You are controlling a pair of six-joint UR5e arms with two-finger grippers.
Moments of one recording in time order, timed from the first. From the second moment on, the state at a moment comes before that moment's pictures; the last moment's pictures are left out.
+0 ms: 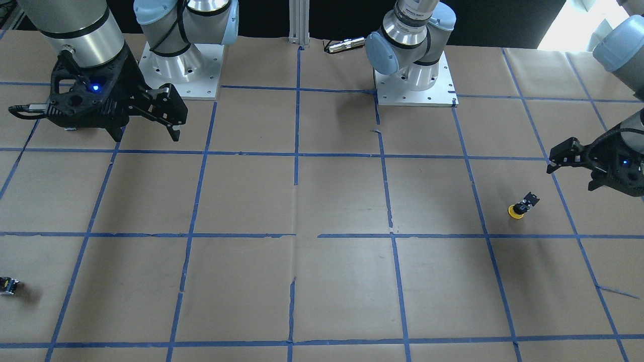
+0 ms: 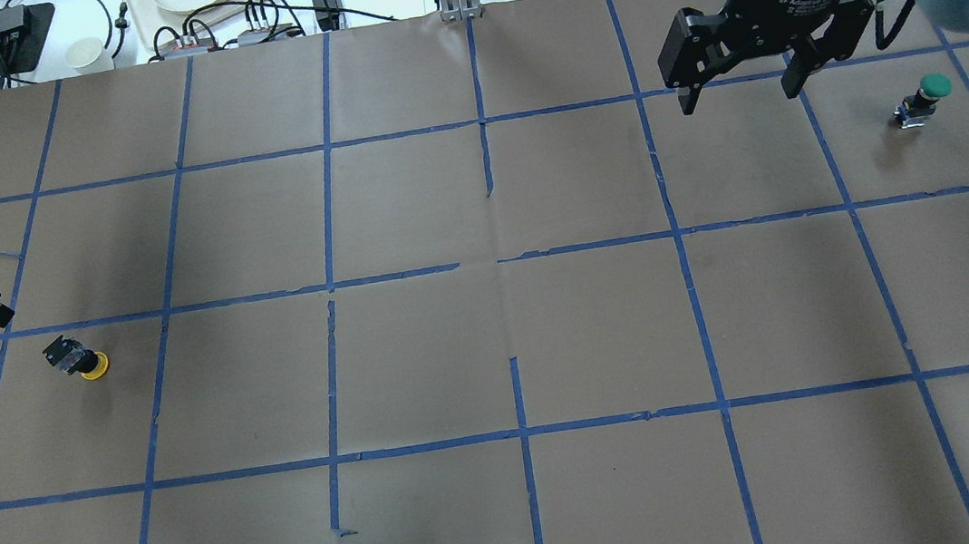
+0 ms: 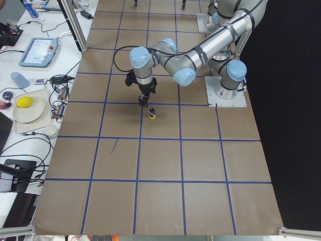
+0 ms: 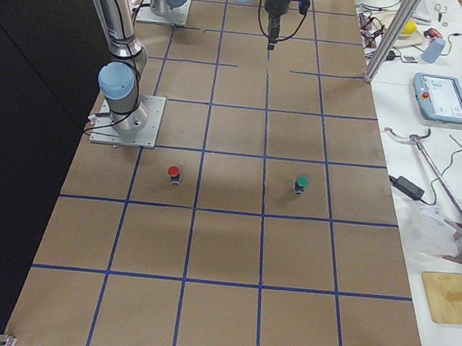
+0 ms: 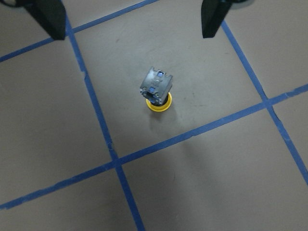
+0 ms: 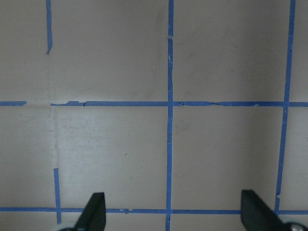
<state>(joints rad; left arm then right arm) -0.95 -1.77 -1.71 -1.31 1.64 1.09 1.57 -1.53 1.53 -1.59 -1.55 -0.01</state>
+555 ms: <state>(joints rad) -0.95 -1.81 -1.90 -1.03 1.66 1.21 1.57 -1.54 1.53 -1.59 -1.55 -0.02</state>
